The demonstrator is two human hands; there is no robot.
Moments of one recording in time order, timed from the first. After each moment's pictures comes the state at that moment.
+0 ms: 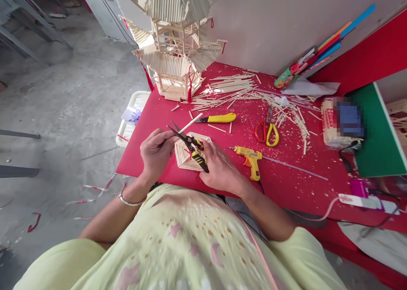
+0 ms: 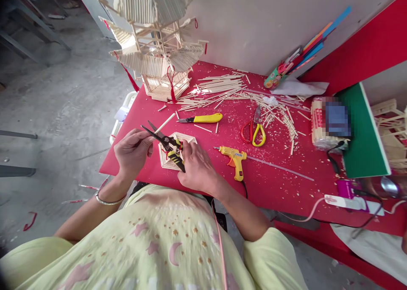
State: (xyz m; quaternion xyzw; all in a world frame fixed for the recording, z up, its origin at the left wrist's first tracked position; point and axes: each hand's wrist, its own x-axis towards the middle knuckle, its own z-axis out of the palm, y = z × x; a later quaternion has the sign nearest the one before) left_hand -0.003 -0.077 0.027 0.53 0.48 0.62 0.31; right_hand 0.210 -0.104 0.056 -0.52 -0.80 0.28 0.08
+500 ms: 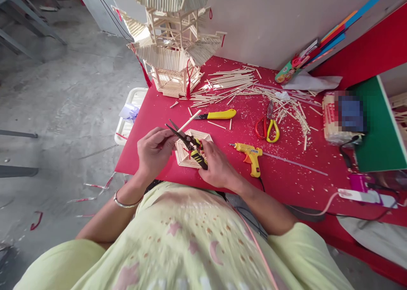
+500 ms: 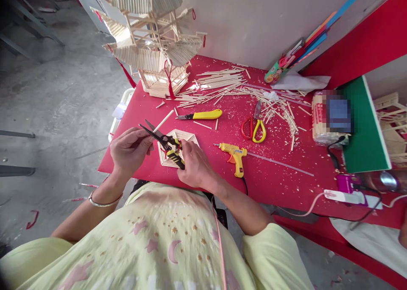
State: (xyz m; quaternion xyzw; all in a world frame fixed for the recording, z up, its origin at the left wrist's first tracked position) left_hand -0.013 -0.081 0.036 0.63 0.51 0.54 0.24; right_hand 0.208 -0.104 0.034 -0.50 -0.79 0.31 0.16
